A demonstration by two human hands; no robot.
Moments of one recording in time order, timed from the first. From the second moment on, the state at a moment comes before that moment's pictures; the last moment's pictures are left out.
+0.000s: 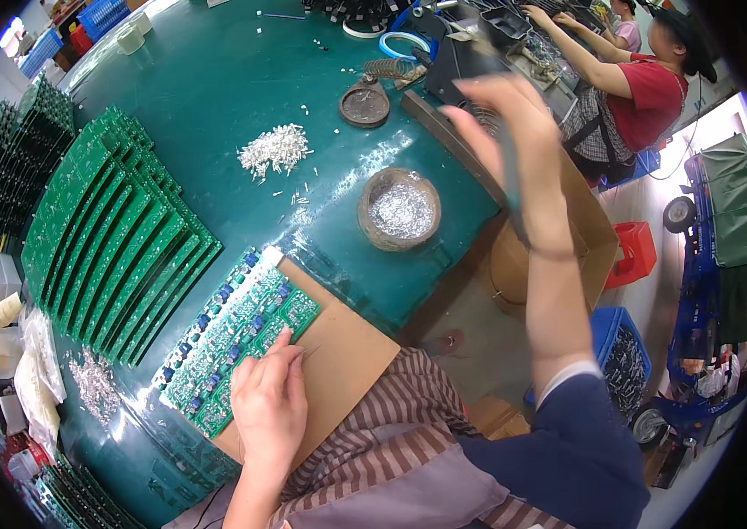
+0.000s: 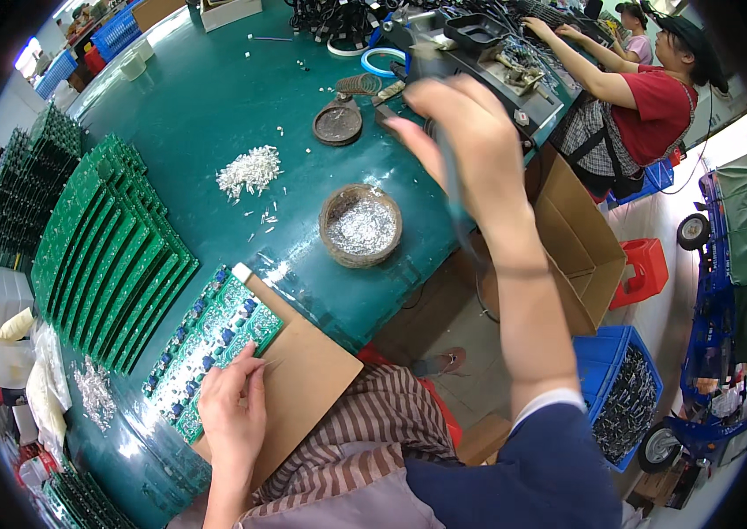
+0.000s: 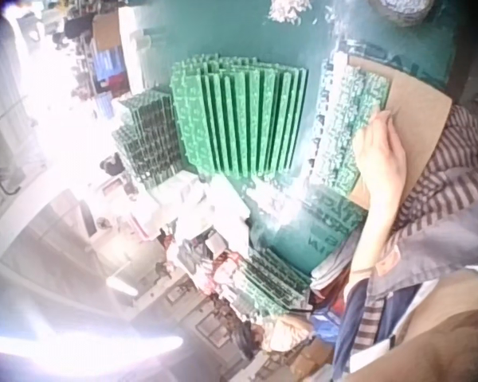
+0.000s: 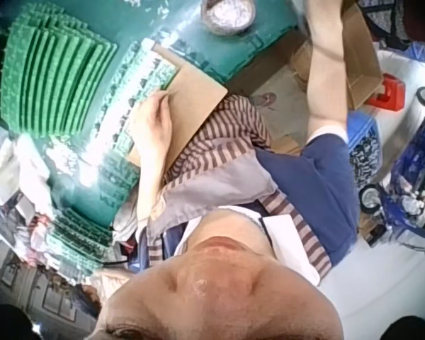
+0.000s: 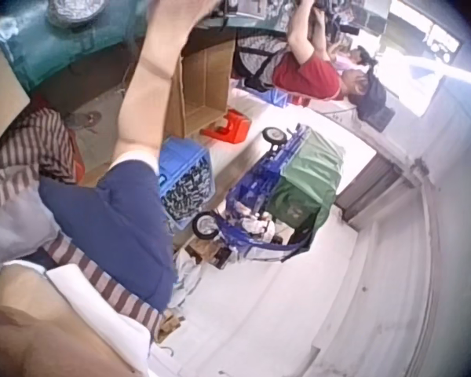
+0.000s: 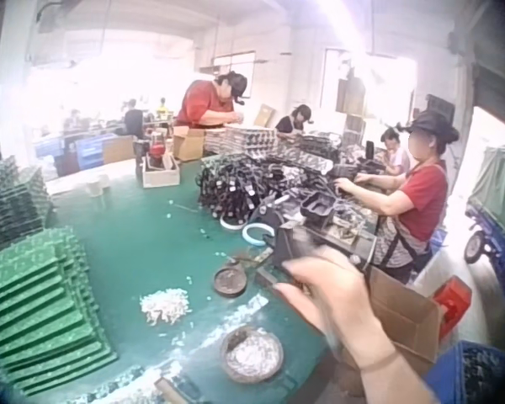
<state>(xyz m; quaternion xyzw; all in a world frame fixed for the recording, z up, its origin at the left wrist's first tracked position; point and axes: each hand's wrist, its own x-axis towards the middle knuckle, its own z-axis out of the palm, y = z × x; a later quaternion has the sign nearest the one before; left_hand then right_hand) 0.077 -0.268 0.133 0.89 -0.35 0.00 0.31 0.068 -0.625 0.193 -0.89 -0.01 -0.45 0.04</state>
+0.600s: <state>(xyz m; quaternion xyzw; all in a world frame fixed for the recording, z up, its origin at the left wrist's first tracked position) 0.079 -0.271 0.136 0.88 -0.35 0.00 0.31 0.108 -0.663 0.185 -0.99 -0.03 -0.15 -0.06</state>
